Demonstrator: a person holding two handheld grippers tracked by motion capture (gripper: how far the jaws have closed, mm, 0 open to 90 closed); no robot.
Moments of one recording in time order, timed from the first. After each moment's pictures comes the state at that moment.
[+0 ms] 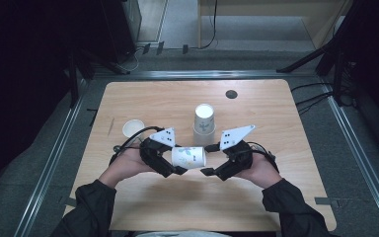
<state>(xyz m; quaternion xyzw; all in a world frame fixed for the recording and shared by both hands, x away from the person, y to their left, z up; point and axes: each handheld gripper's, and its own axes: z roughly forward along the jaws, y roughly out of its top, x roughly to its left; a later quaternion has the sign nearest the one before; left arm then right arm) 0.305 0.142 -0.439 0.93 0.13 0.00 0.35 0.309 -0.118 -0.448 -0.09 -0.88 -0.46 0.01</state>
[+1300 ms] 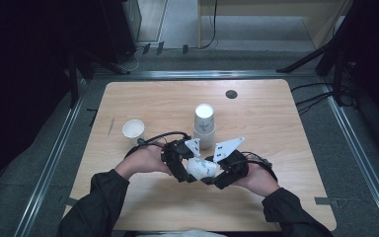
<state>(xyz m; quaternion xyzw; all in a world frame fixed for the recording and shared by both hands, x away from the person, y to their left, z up) 0.318 0.086 -0.463 0.97 0.07 -0.04 0.22 0.298 -0.109 -0.482 -0.09 -0.91 -0.39 0.00</state>
